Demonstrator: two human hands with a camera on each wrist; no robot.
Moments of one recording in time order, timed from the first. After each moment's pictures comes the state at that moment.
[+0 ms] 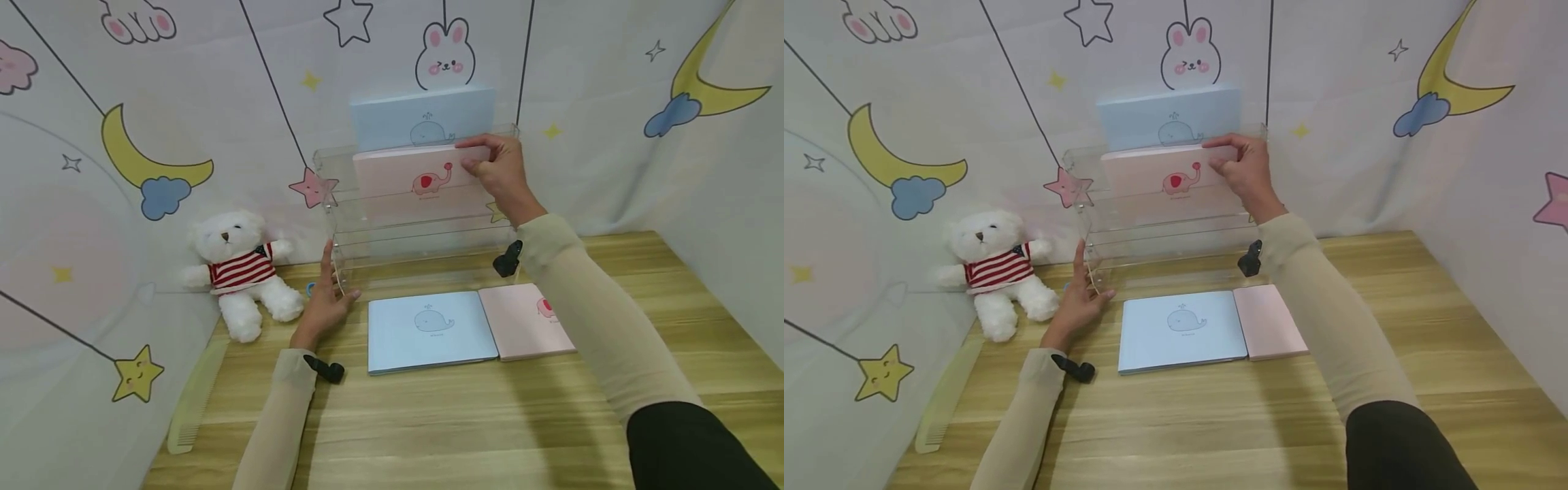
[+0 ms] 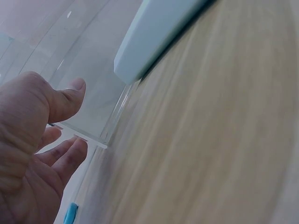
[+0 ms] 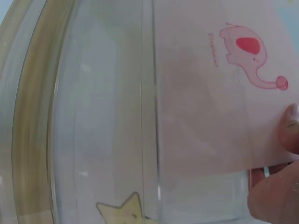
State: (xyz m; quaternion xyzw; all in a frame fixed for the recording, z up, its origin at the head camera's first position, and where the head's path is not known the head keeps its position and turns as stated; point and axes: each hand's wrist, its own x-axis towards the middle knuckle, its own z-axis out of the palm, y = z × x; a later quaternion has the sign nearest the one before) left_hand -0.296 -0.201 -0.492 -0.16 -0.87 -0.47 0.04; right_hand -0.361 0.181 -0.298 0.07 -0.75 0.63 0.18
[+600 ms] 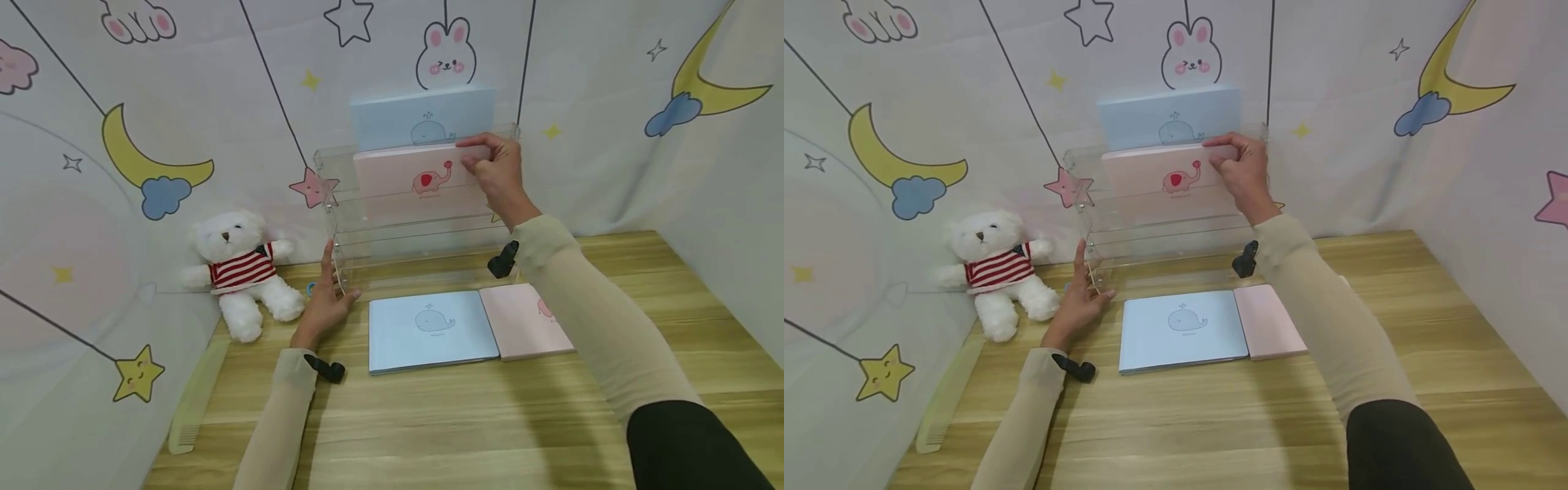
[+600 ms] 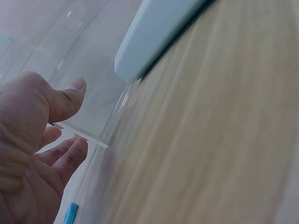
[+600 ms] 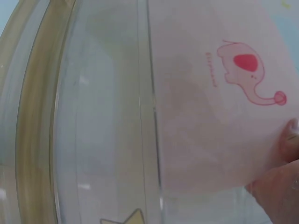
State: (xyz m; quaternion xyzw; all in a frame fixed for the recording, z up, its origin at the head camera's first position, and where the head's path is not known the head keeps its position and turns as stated) left_hand -0.295 -0.201 -0.491 -0.16 -0.86 -0.48 0.03; right_hand -0.360 0.169 -0.299 0.04 -0.73 0.65 0.20
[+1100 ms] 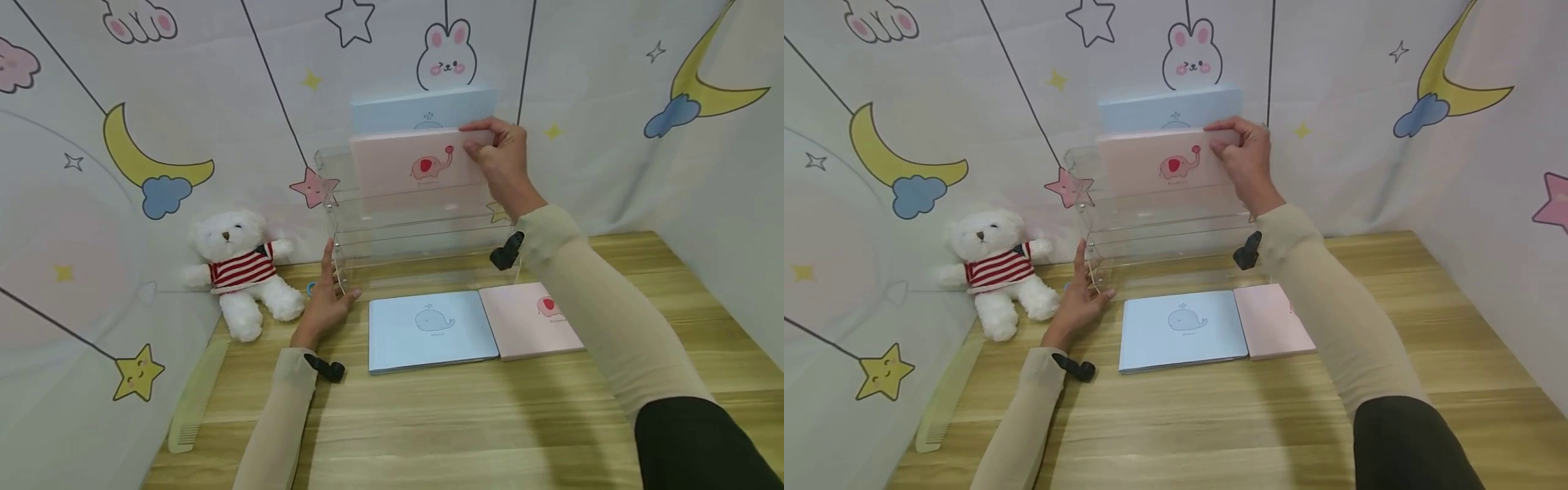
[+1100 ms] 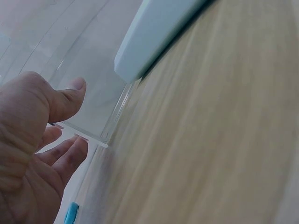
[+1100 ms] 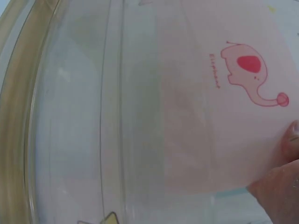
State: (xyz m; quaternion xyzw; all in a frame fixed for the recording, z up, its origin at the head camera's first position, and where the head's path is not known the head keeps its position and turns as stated) left_hand -0.294 -0.200 -0.489 -0.16 -0.86 -0.48 0.04; right_hand -0.358 0.173 -0.274 0.05 -0.71 0.68 0.20
